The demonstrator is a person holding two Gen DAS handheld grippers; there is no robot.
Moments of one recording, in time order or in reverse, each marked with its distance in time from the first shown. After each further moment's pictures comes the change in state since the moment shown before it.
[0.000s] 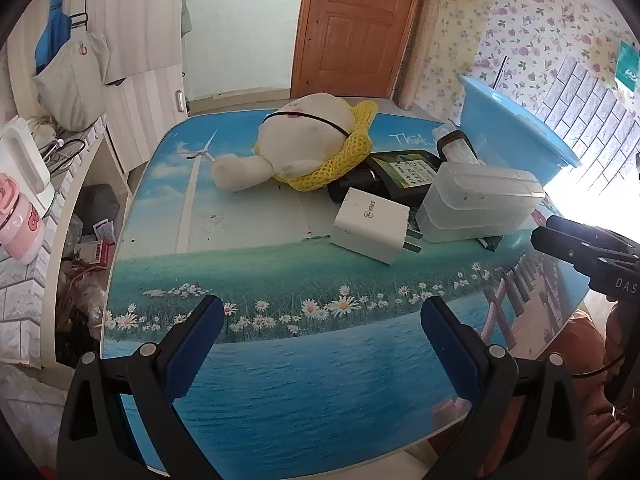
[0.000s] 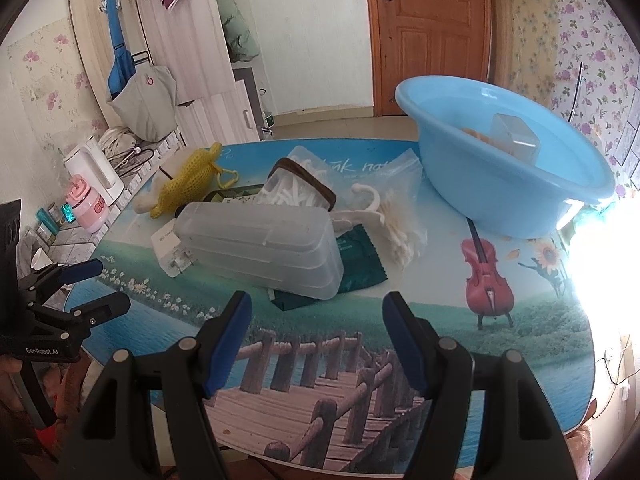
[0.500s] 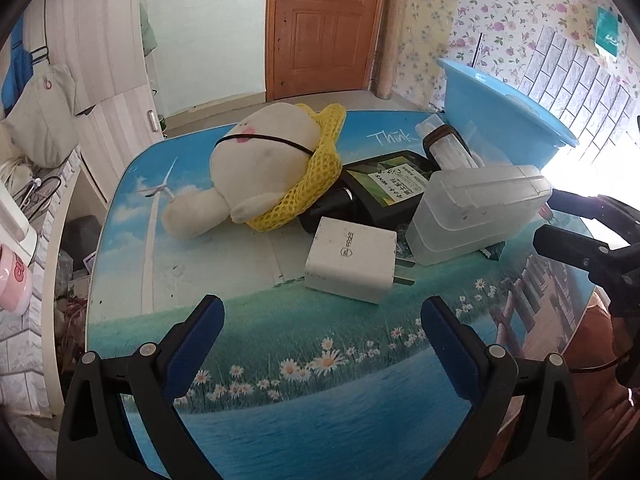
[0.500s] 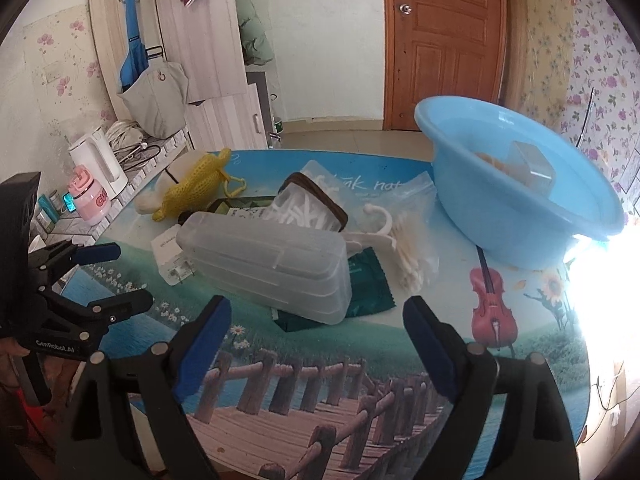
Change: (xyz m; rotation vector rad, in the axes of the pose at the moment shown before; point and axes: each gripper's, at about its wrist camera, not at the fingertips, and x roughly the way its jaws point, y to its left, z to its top) left arm 0.028 -0.020 0.026 0.134 0.015 -0.022; right arm 0.006 0.009 0.009 -0.080 -0.034 0.006
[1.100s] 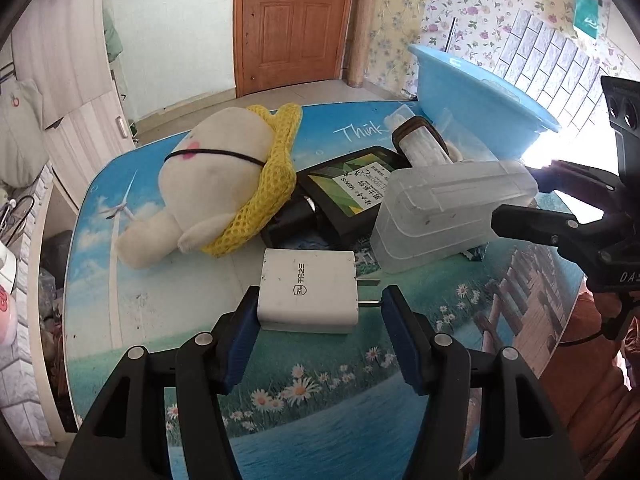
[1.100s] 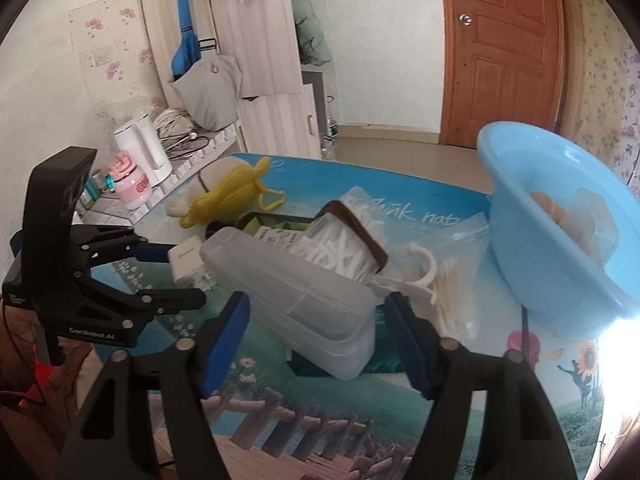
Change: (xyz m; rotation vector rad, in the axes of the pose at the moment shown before) left arm 0.007 -0.014 0.006 0.058 0.036 -0.072; right arm 0.021 -0.005 0.023 -0.126 -0.006 0.199
